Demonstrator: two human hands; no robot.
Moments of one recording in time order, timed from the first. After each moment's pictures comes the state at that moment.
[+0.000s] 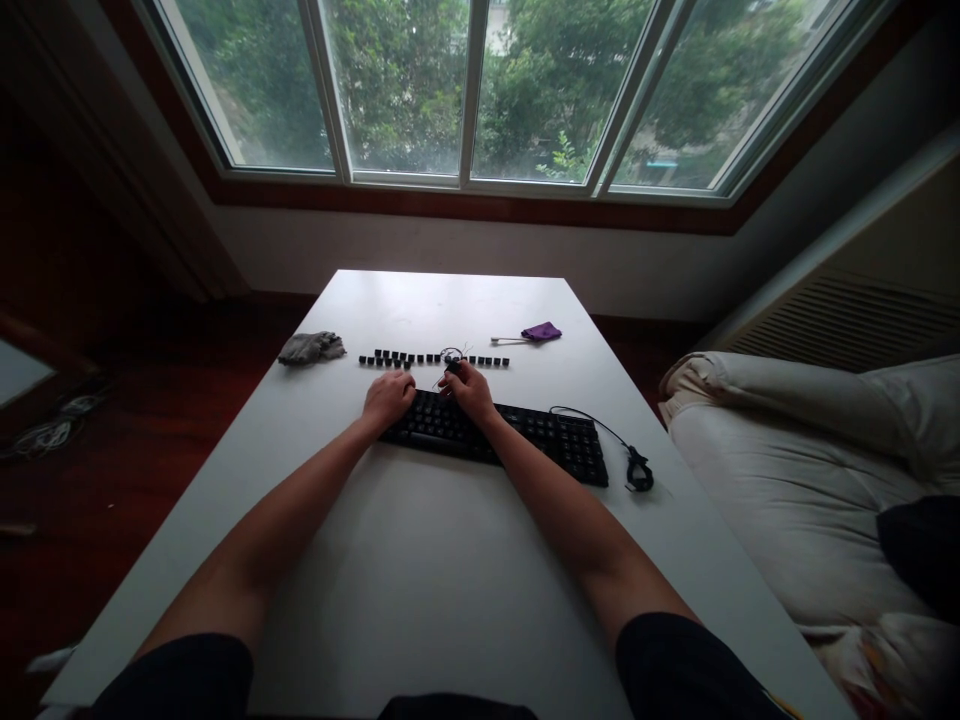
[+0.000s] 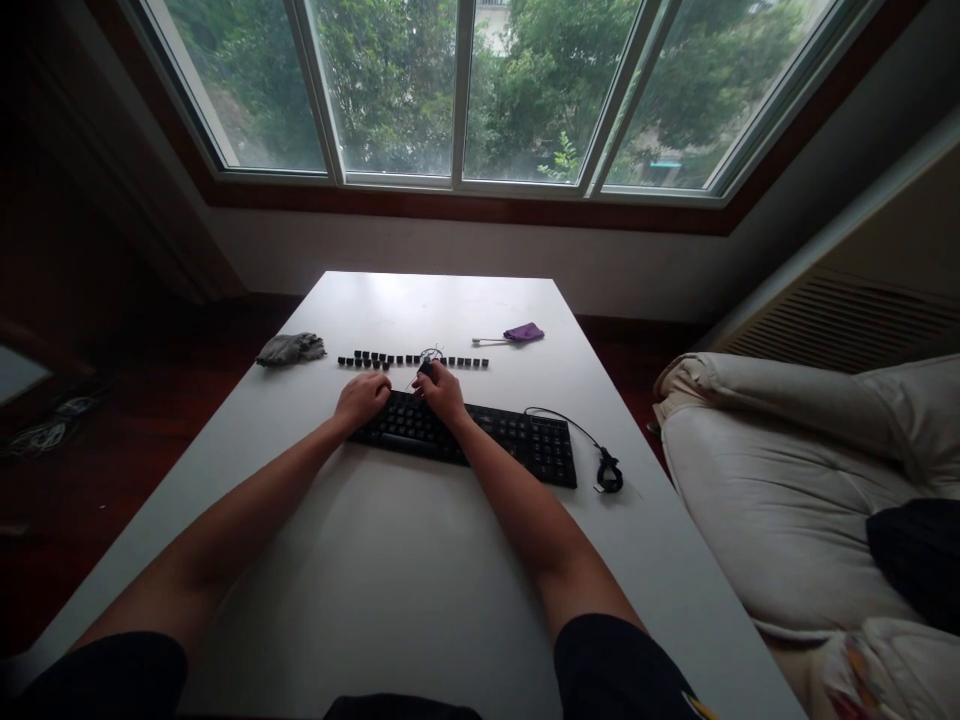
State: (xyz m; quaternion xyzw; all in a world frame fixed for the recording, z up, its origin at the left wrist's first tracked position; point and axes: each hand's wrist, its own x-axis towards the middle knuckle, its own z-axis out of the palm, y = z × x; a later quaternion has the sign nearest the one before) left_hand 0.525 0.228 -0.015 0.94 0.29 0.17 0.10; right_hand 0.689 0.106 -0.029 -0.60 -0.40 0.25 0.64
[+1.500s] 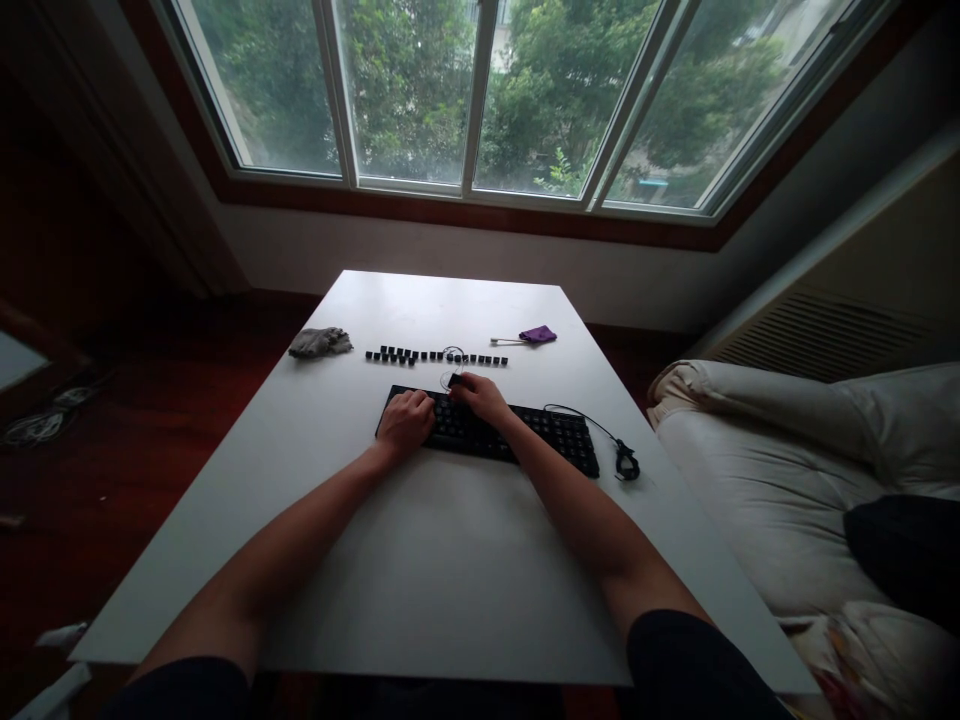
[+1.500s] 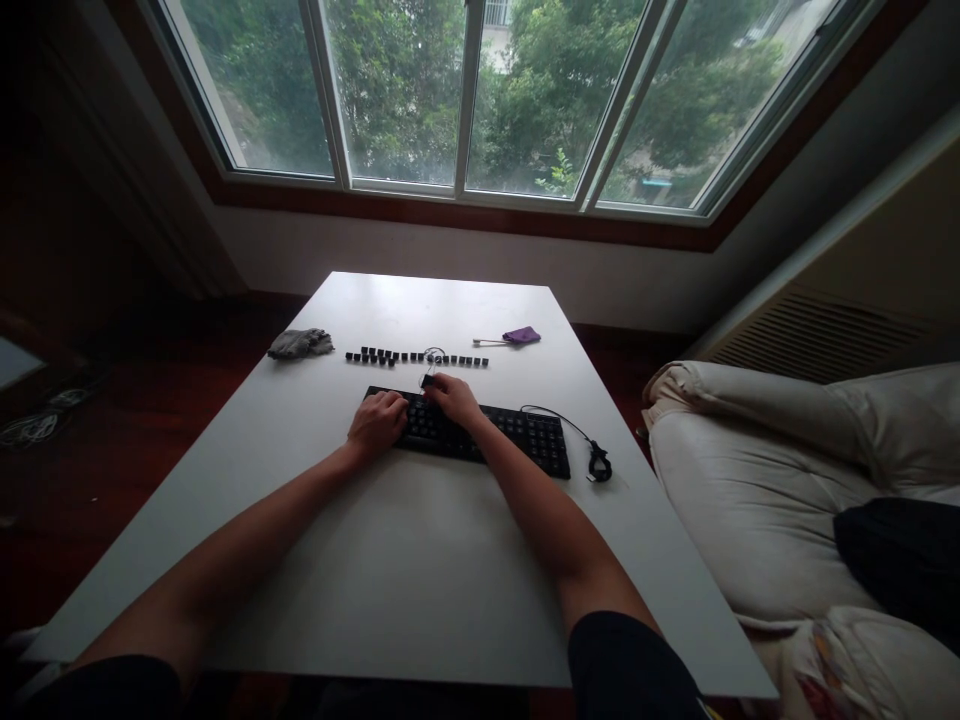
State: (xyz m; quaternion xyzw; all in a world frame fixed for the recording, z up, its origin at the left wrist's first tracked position) left_hand 0.475 0.148 -0.008 0.96 0.19 0.20 0.05; right_hand 0.682 0.060 -0.008 -0.68 -0.53 0.20 0.47
